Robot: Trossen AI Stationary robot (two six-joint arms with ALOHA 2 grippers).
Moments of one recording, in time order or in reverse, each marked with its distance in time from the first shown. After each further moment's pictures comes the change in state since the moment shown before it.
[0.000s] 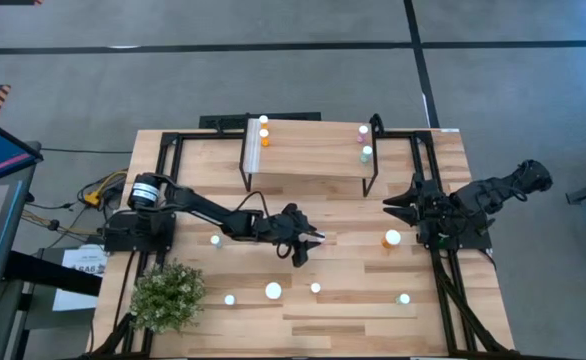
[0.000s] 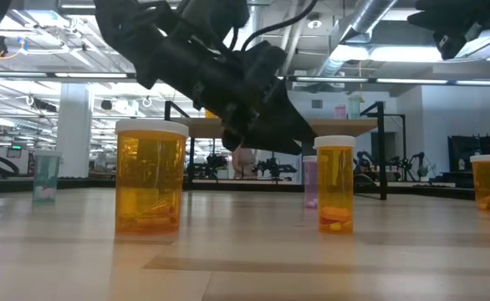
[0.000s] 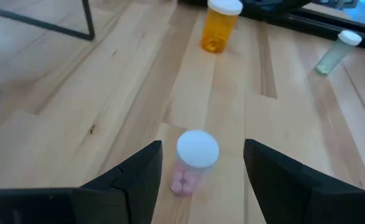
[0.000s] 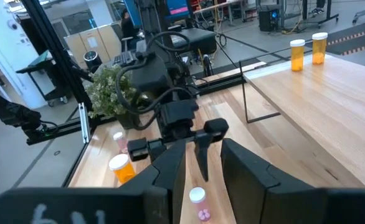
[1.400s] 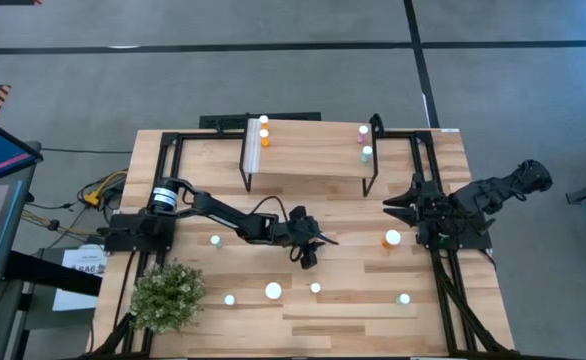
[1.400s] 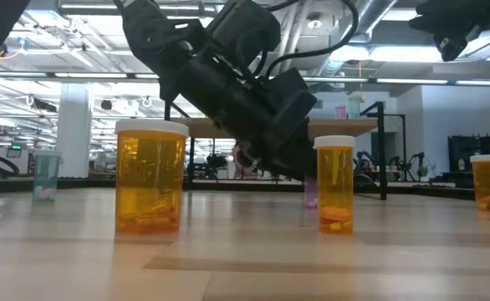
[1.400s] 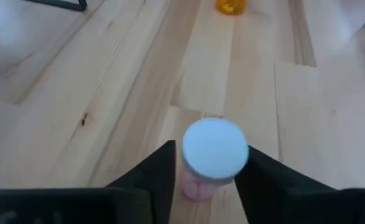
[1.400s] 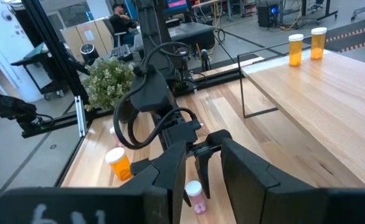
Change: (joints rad) left arm 0.004 0.143 0.153 -0.130 -0.035 0.060; right arm 0.000 -0.001 0.001 -0.030 0.000 -0.001
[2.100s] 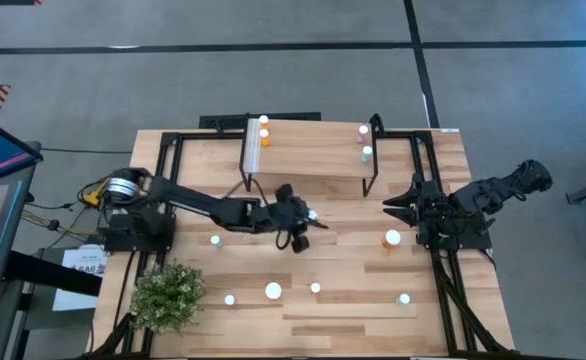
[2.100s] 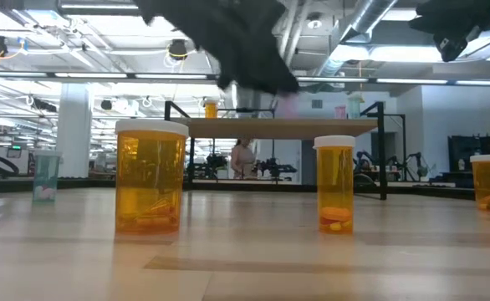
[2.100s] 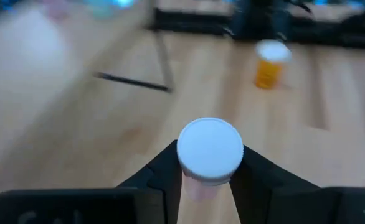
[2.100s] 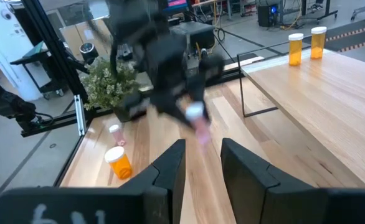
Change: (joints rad) left arm 0.009 -0.338 0.000 -0.269 -0.188 0.081; right arm 0.000 0.000 0.000 -0.004 0.000 0.000
